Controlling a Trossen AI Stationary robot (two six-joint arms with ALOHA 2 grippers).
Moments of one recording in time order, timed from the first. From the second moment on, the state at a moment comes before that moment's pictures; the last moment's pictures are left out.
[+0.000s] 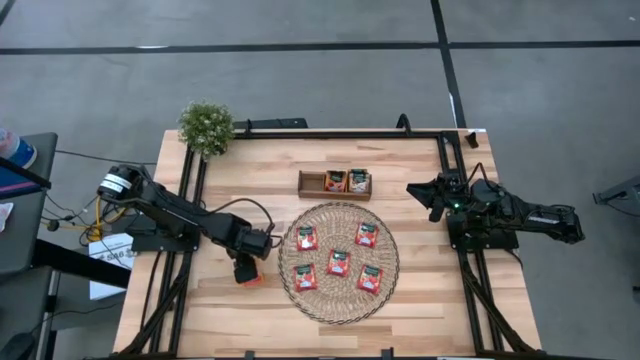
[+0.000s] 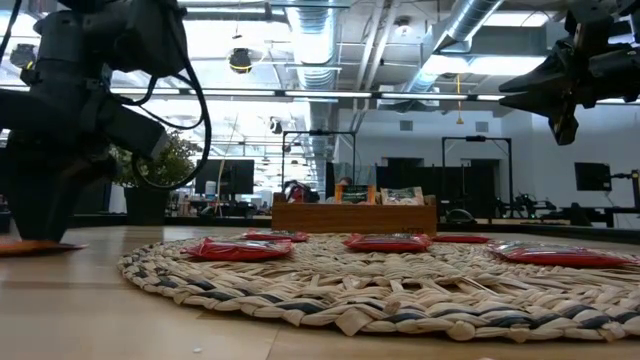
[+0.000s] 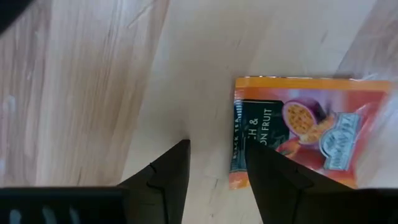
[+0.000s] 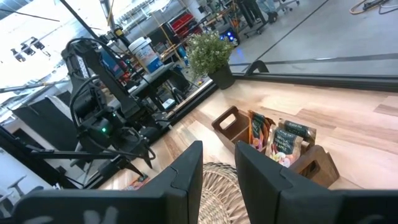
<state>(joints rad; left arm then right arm) -0.28 1.49 0.70 -0.68 0.09 -0.65 -0.11 0.01 0.16 -0.23 0.21 0.57</state>
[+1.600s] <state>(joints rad) -0.28 1.50 0.67 -0.68 -0.03 -0.71 -0.11 0.01 0.16 -0.26 0.21 0.57</state>
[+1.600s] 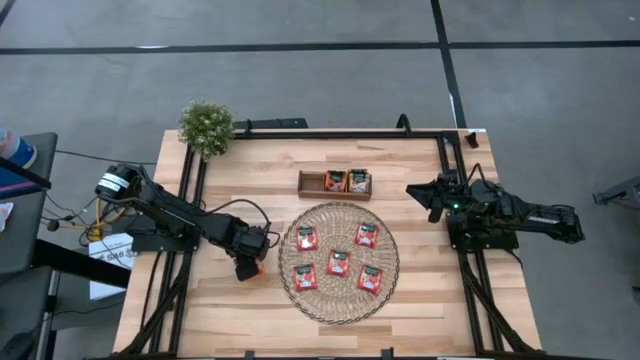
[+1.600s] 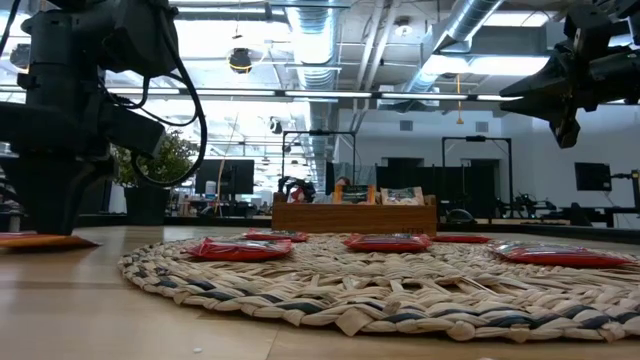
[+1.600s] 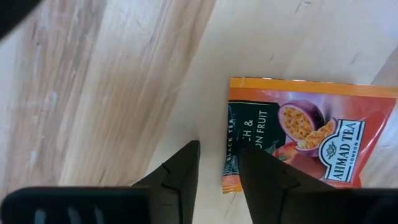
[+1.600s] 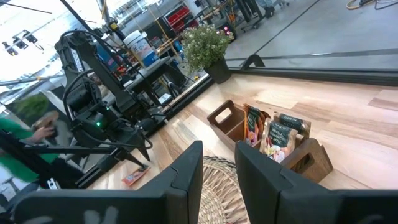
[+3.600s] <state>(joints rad) -0.18 1.49 1.16 -1.07 -0.26 -0.34 -0.11 0.01 0.16 -0.25 0.21 0.57</state>
